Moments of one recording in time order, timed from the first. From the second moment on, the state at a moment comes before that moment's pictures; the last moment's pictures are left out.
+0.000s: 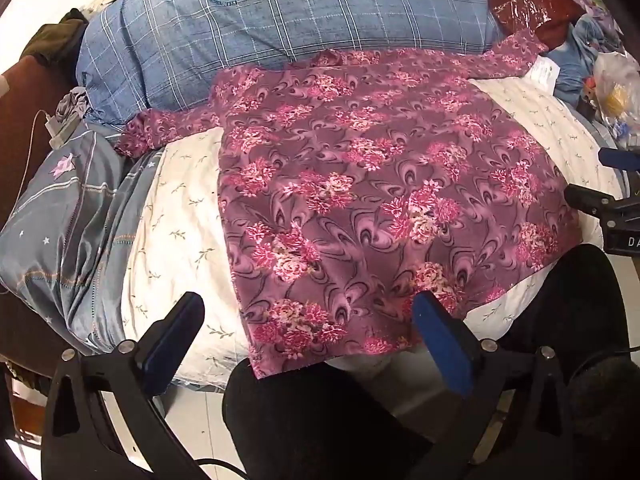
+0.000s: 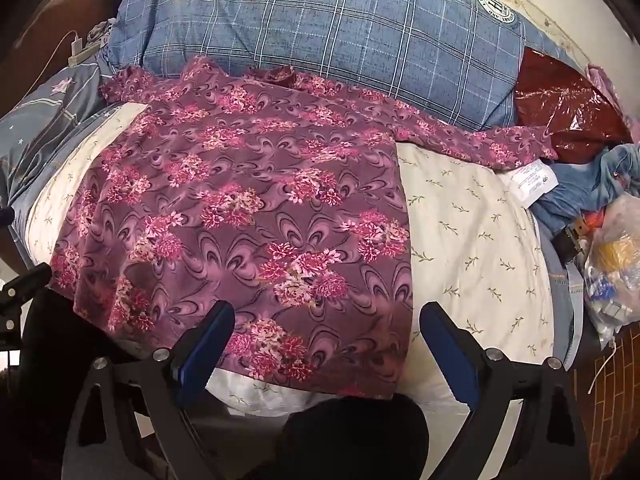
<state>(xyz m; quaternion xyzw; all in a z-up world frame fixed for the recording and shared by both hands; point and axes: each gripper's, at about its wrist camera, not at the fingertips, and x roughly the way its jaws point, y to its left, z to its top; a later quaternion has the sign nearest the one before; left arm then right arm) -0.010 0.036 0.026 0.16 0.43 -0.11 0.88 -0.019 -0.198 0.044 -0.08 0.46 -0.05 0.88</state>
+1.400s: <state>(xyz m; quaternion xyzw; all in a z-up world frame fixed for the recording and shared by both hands) 0.012 0.041 0.043 0.15 0.42 -0.13 0.89 -0.029 -0.251 0.041 -0.06 0.45 -0.10 0.89</state>
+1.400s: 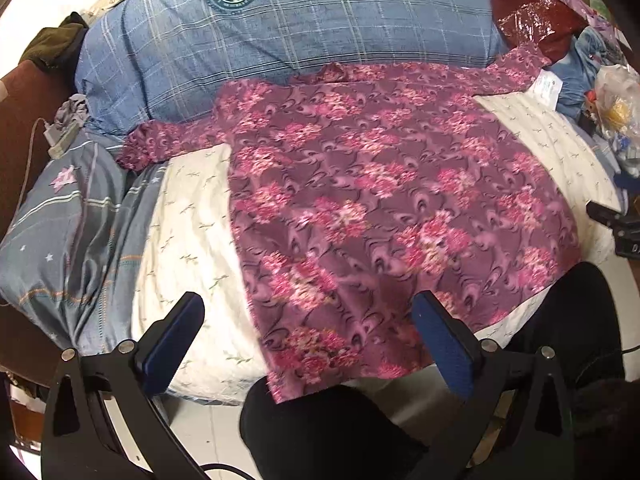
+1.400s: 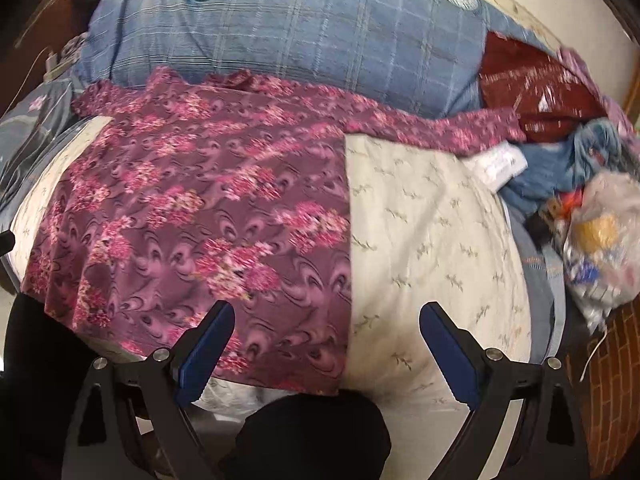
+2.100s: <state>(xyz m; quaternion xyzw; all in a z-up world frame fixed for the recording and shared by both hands) 0.031 0.047 0.044 0.12 0.43 -0.12 0.89 -0.021 -0.272 0.031 -0.03 0.45 -0.11 0.88</state>
